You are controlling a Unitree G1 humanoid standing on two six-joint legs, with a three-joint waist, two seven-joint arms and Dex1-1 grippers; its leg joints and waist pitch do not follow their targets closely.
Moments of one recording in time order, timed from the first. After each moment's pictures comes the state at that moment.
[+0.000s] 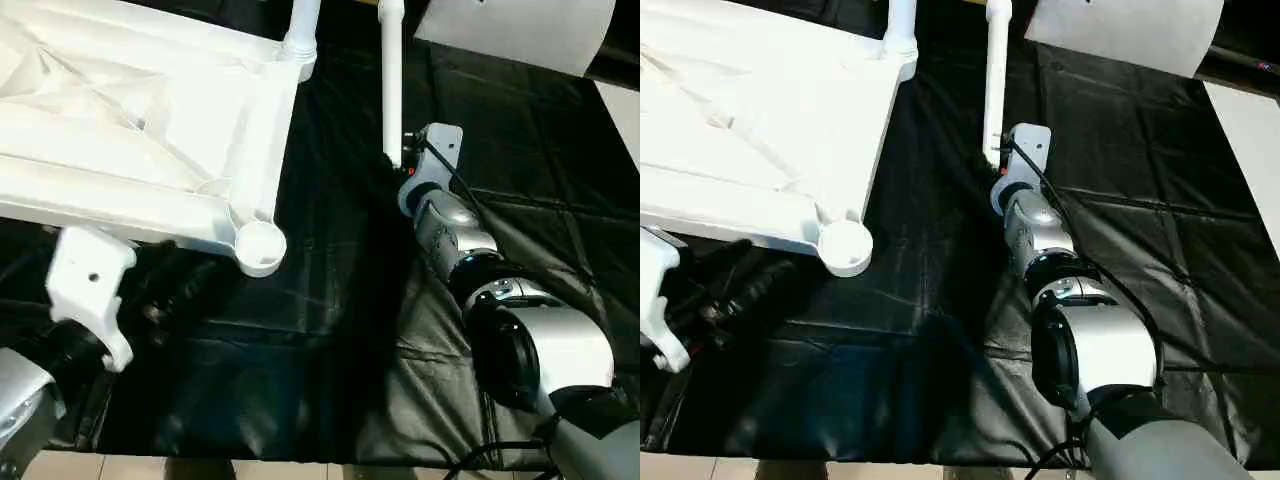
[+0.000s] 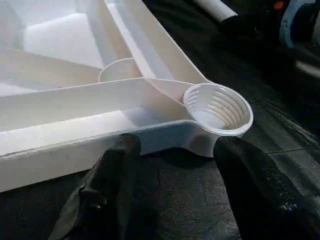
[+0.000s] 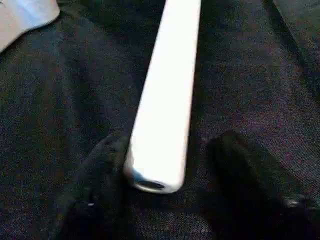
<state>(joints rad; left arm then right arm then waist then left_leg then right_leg) 0.12 0.49 0.35 -0.95 -0.42 0.98 -0.46 -1.09 -0.08 -0.24 1.32 0.18 -0.13 0.13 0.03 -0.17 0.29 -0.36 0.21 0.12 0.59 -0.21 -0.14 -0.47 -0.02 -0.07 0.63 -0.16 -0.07</state>
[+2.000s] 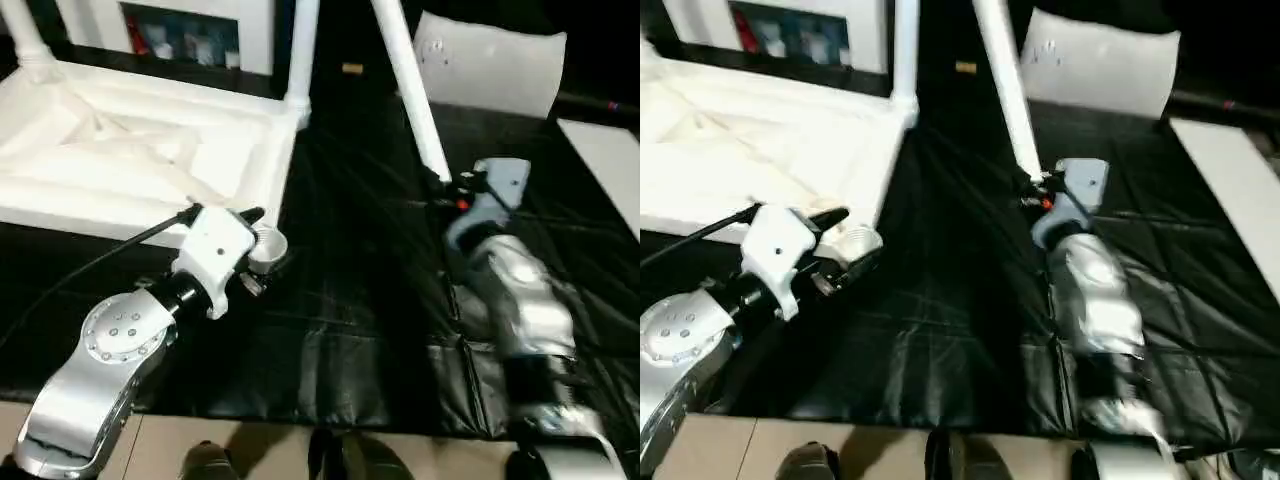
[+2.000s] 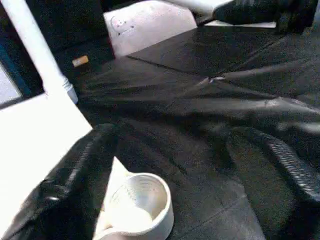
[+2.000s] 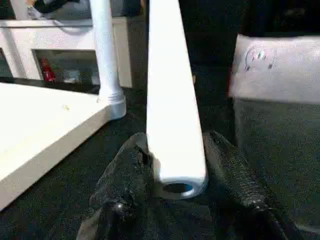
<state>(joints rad) -0.14 0.50 -0.13 -0.51 -0.17 0.48 -0.45 -0.48 -0.16 -0.17 0.25 0.24 0.19 0.30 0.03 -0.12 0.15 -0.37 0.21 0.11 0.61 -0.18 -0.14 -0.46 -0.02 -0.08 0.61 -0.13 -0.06</state>
